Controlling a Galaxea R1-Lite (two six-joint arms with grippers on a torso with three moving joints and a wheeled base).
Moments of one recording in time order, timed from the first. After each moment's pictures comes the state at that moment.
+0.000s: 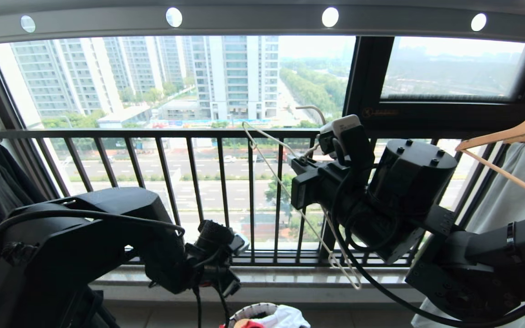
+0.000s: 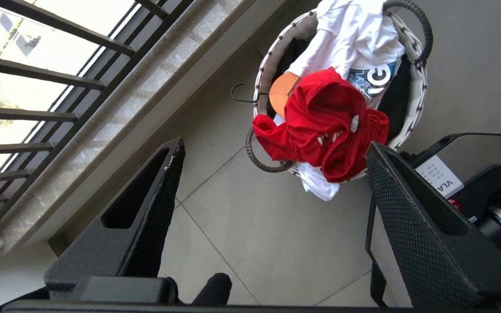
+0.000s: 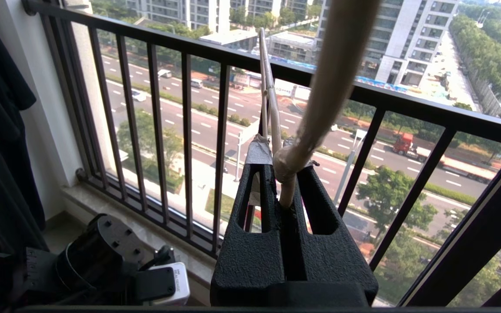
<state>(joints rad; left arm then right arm) -0.50 2.34 -1.02 -0.44 0.03 0.33 0.73 1.85 -0.90 -1.08 -0.24 -0.12</state>
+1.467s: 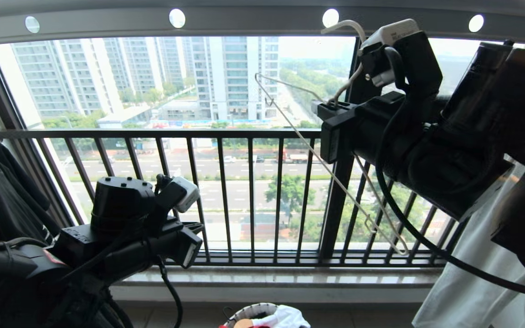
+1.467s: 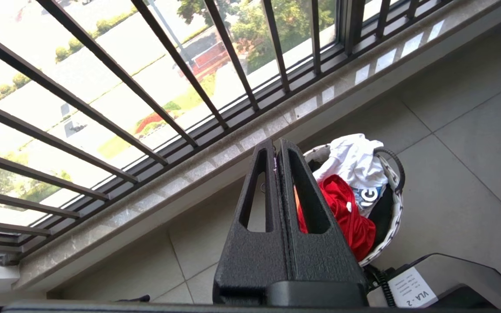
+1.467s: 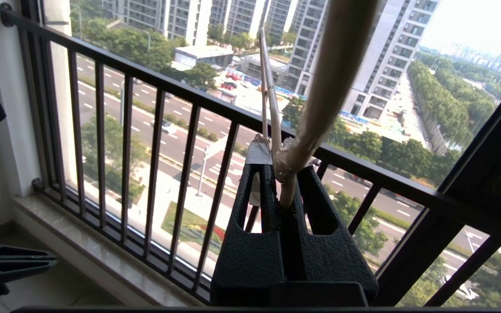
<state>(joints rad) -0.46 1.65 -0.64 -0.59 0.04 0.22 0.73 1.64 -1.09 -0.74 -0.27 -0.27</state>
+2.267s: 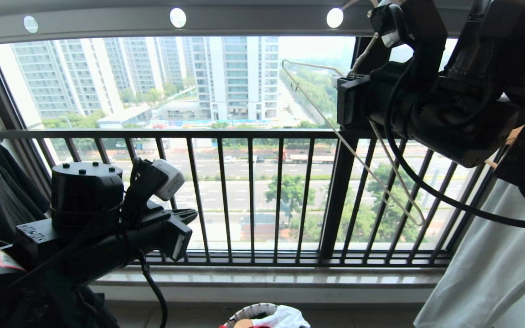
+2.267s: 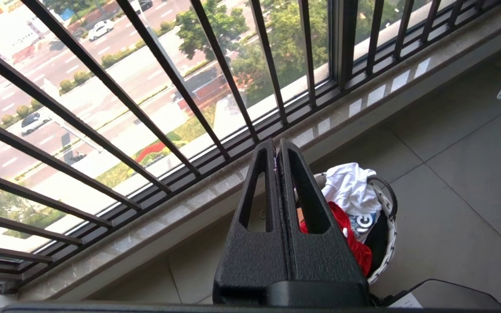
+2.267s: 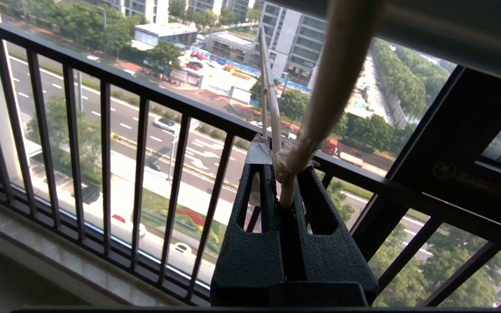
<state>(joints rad) -0.47 1.52 -0.64 -0.56 0.02 0.22 0.61 1.67 -1.31 -0.51 -0.28 -0.27</state>
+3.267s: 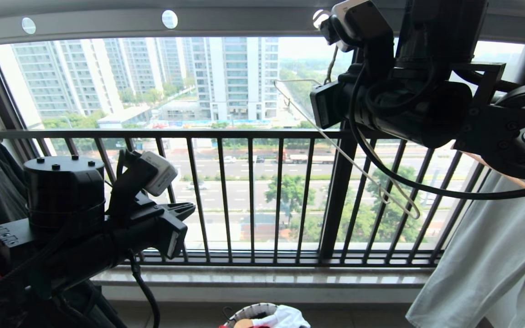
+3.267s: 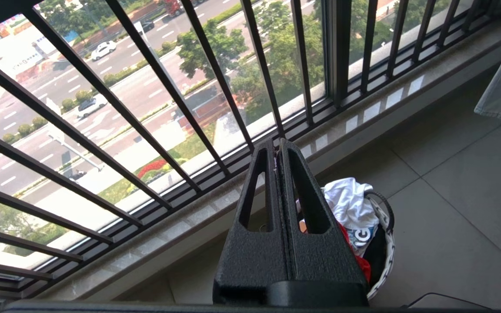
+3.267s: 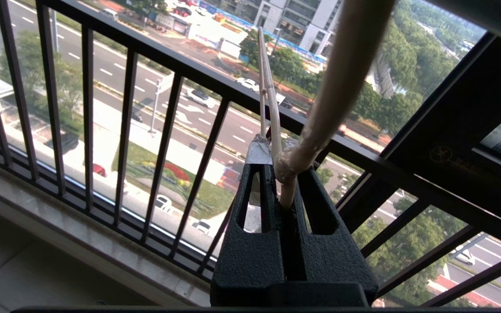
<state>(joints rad) -0.48 1.46 -0.64 -0.56 0.02 0.22 0.65 1.79 -1.57 -0.22 -0.36 -0.32</state>
